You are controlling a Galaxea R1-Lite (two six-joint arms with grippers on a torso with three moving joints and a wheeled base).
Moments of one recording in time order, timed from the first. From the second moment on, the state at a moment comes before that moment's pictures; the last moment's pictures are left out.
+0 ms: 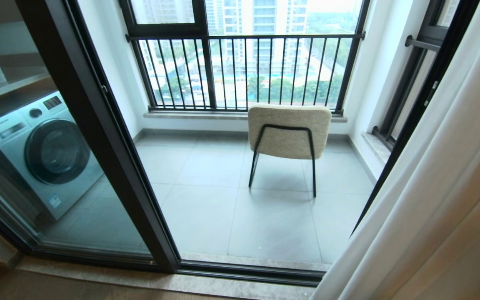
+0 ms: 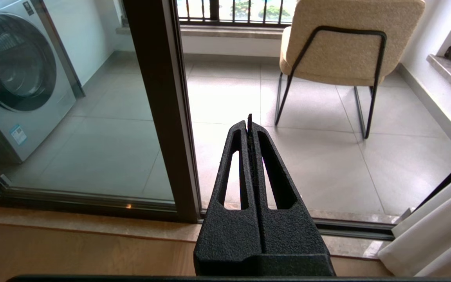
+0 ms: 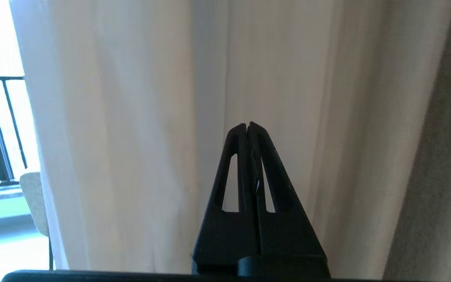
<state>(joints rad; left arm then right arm) 0.00 0.00 0.00 -0.01 -0.02 -0.02 -0.88 0.84 -0.18 -1.18 0.40 0.23</state>
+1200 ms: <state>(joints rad) 0.00 0.00 0.00 -0.01 -0.02 -0.02 0.03 0.36 -0.03 -0.52 -0.16 -0.12</state>
